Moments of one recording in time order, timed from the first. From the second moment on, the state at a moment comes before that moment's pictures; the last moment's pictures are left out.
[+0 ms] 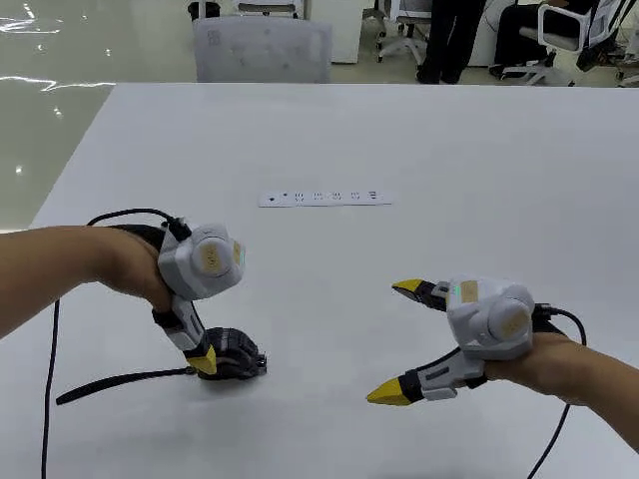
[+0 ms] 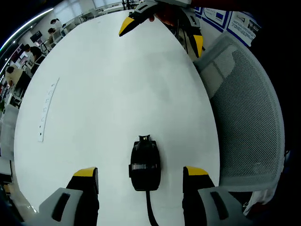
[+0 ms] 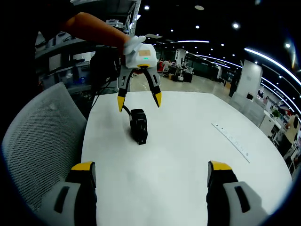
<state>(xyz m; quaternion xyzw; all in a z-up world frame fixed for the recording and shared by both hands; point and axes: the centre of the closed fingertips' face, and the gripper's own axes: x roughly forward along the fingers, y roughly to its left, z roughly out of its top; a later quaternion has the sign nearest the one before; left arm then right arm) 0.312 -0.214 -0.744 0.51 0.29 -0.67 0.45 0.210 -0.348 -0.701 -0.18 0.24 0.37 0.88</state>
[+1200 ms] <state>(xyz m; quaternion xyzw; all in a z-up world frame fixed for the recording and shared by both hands) 0.309 -0.217 -0.785 0.51 0.28 -0.69 0.44 0.278 -0.292 -0.728 -0.19 0.27 0.46 0.82</state>
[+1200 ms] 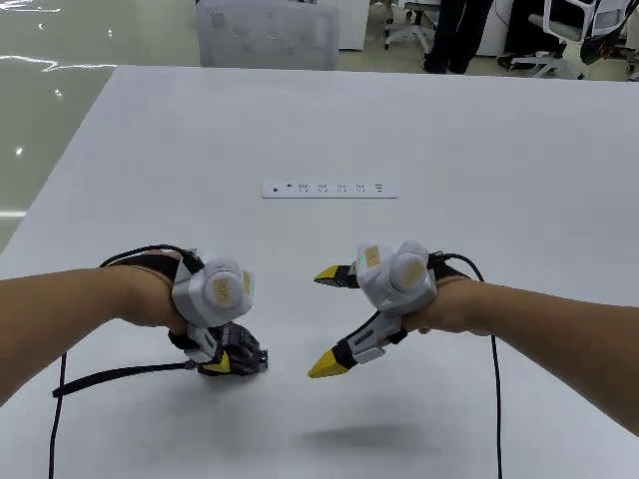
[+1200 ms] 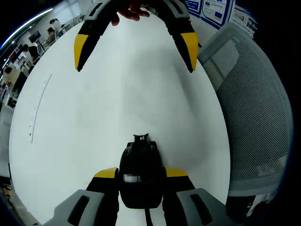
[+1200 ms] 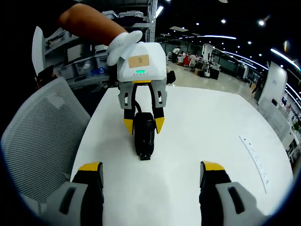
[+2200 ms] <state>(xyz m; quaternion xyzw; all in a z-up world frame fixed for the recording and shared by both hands) 0.310 -0.218 -0.787 0.49 0.30 -0.68 0.46 0.290 -0.244 -0.810 -0.21 0.34 0.48 0.78</state>
